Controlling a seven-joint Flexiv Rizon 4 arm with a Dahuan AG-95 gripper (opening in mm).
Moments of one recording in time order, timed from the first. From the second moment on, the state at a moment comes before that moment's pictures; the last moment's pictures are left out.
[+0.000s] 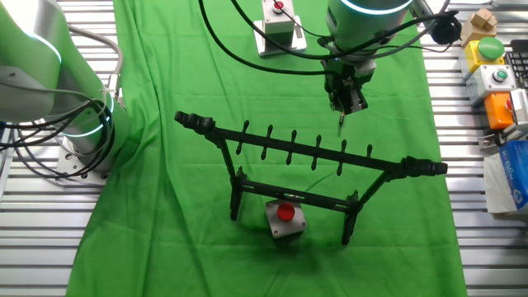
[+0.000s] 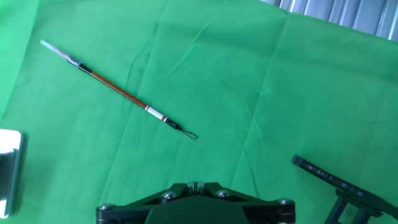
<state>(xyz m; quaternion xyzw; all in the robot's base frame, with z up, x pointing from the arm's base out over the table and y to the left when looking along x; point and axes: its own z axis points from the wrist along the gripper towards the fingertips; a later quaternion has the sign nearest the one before) 0.500 0.000 0.170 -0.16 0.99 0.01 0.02</state>
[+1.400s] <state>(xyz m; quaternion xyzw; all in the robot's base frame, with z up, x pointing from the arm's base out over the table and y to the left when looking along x) 0.500 0.000 0.170 -0.34 0.94 0.01 0.00</state>
